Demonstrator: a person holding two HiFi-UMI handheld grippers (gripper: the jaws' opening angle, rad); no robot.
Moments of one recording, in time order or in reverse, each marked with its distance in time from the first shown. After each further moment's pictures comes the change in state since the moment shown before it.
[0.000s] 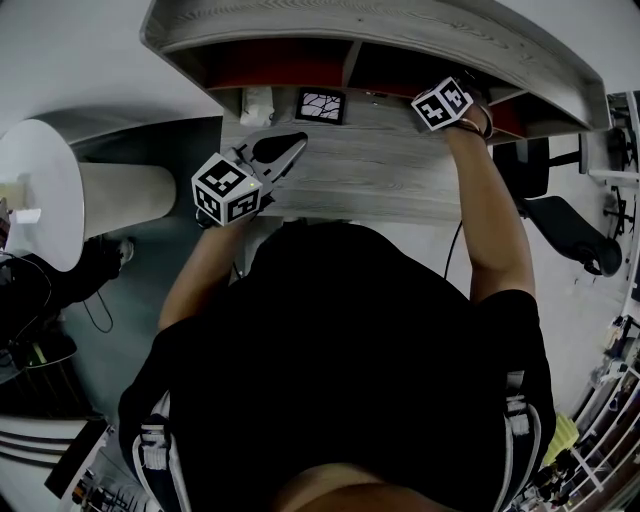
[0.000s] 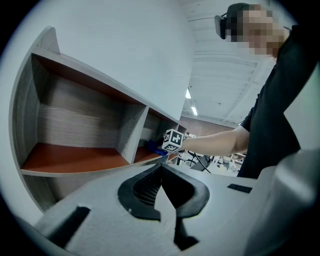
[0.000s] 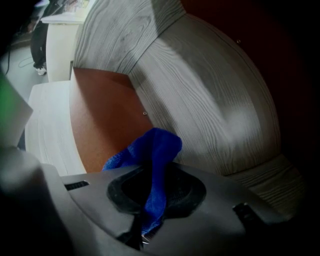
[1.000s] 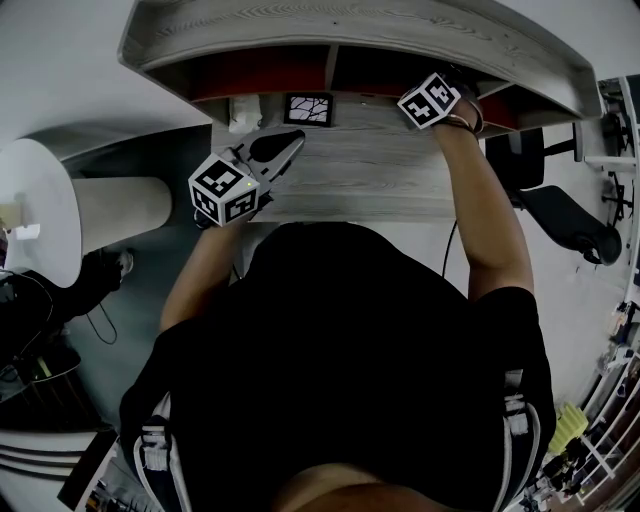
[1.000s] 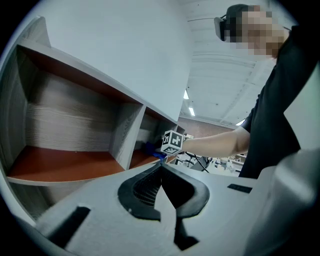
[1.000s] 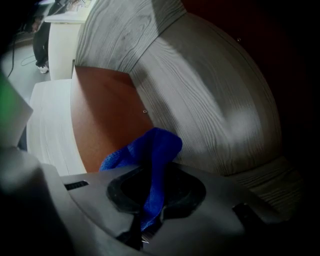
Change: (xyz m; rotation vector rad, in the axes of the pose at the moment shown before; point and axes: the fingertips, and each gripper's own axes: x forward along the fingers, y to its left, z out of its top) left arm 0.026 -0.002 0.012 0.010 -0.009 -0.033; right arm -0.001 -0.003 -0.002 -0.017 0.004 0.014
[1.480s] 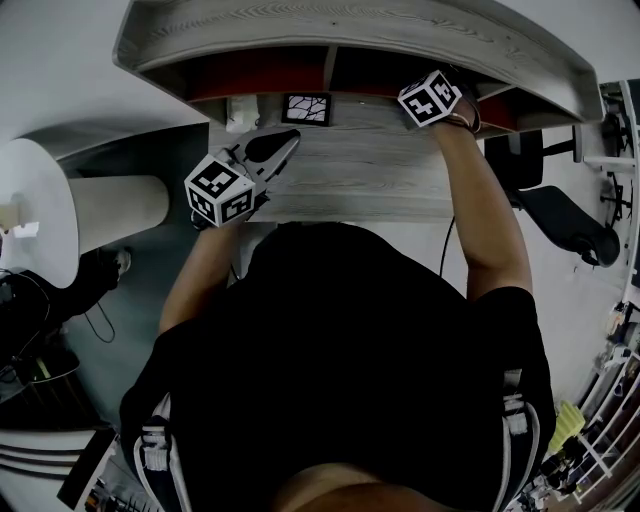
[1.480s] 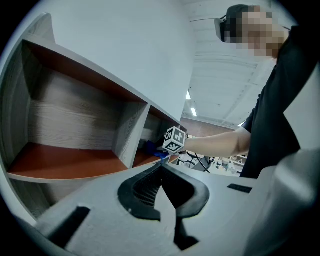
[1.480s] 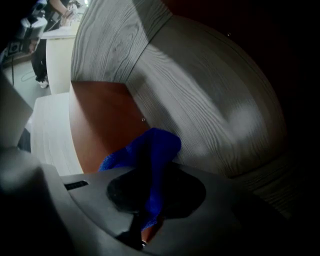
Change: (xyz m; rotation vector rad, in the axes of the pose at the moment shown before) left arm 0.001 0.011 -0.005 -0.016 -0.003 0.019; right arm 0.004 0.002 0.011 0.090 -0.053 0.061
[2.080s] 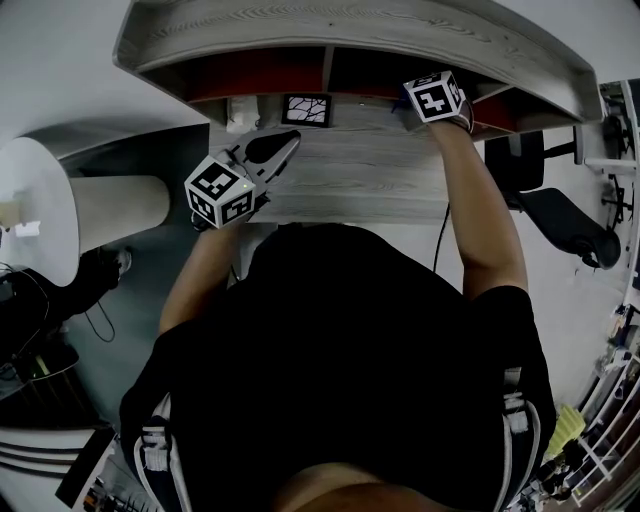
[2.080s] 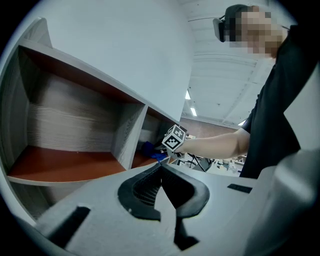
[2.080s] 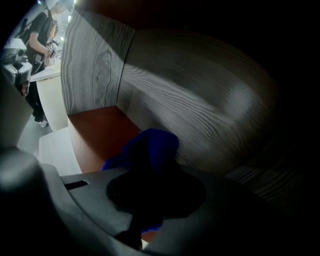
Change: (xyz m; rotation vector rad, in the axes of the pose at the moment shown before) left arm 0.002 -0.006 0.004 0.016 -0.005 0.006; right arm 0.000 0.003 0.006 0.286 -0.117 0.113
